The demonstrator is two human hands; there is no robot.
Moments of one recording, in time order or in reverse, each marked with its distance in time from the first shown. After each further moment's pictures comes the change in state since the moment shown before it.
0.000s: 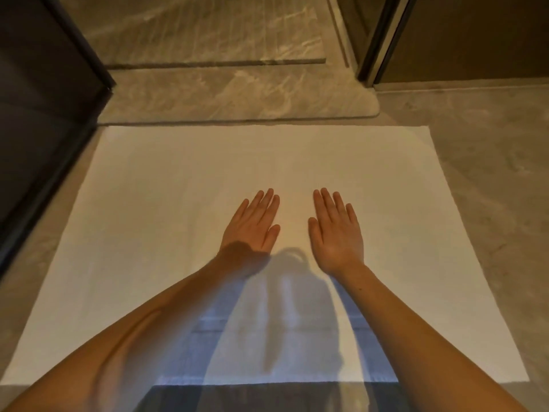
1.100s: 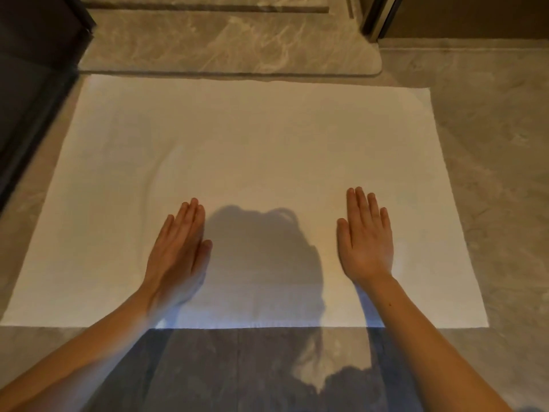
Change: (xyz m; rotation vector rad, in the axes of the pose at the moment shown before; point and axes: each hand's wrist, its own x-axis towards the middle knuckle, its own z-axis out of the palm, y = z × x) left_hand -0.144 -0.028 -0.019 -0.028 -0.083 -0.276; right_hand -0.089 0.046 -0.008 -0.035 -0.011 0.129
